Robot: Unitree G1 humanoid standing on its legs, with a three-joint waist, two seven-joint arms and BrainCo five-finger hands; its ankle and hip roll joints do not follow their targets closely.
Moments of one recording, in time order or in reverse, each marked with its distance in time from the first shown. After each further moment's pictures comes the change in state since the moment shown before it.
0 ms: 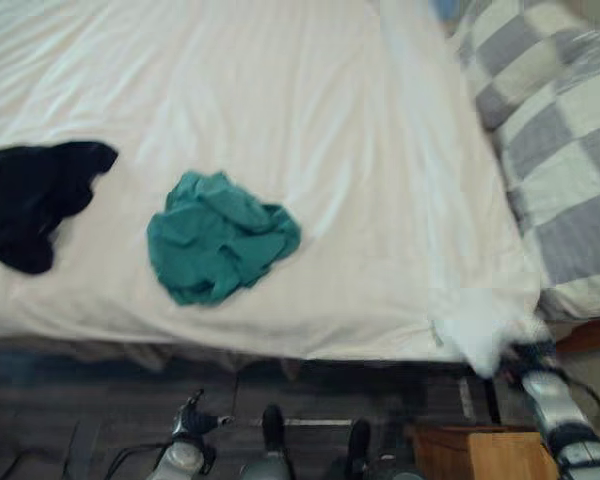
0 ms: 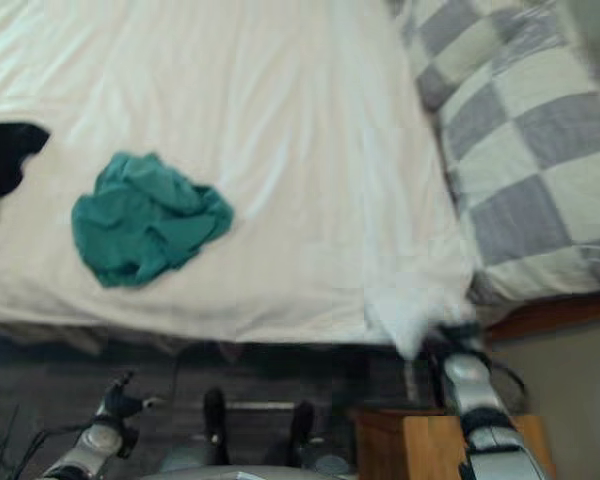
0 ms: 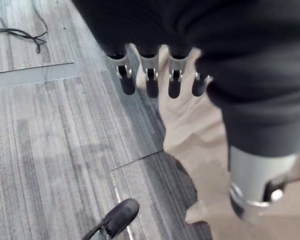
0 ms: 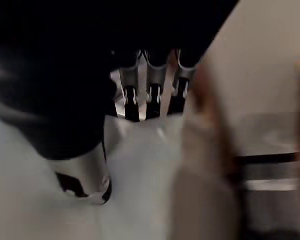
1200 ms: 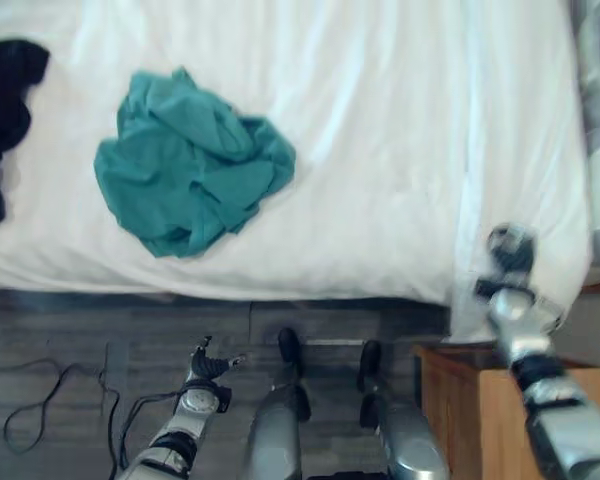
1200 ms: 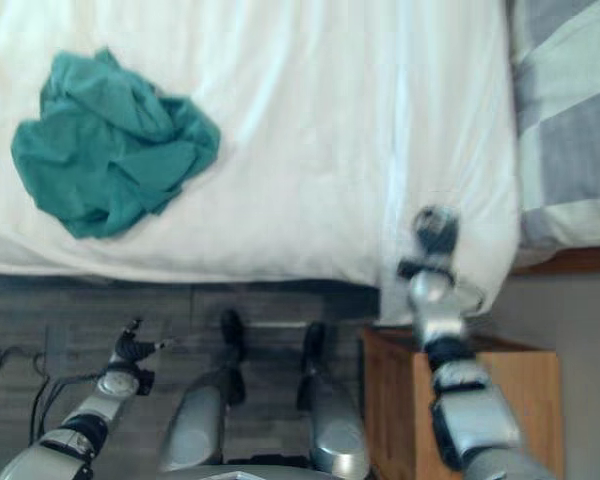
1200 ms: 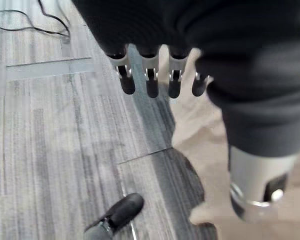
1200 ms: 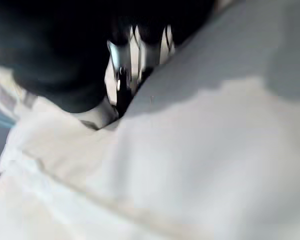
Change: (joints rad) left arm -0.143 -0.055 -0.036 -0.037 -0.144 0.001 0.052; right arm -0.196 0.183 0.128 -0.214 -0.019 -0.172 -0.138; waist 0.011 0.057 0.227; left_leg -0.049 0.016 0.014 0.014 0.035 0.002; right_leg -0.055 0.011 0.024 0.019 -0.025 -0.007
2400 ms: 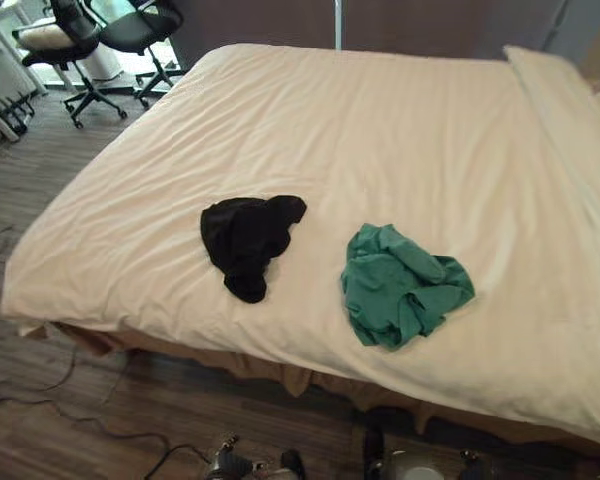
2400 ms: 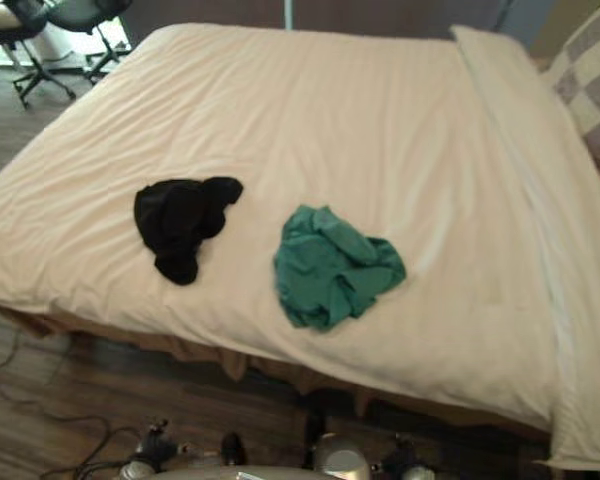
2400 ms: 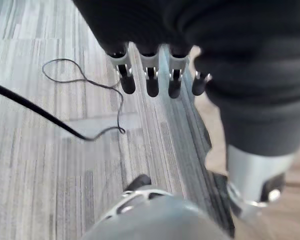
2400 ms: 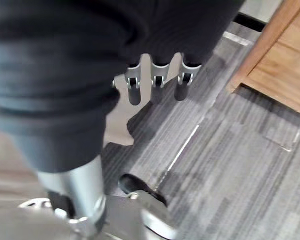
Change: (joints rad) left arm 0.158 -0.134 -0.004 0.164 0.161 0.055 -0.042; right arm 0.301 0.075 0.190 0.391 -0.247 0.281 0.276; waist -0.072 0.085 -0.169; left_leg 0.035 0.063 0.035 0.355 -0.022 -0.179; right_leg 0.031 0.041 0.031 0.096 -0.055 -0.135
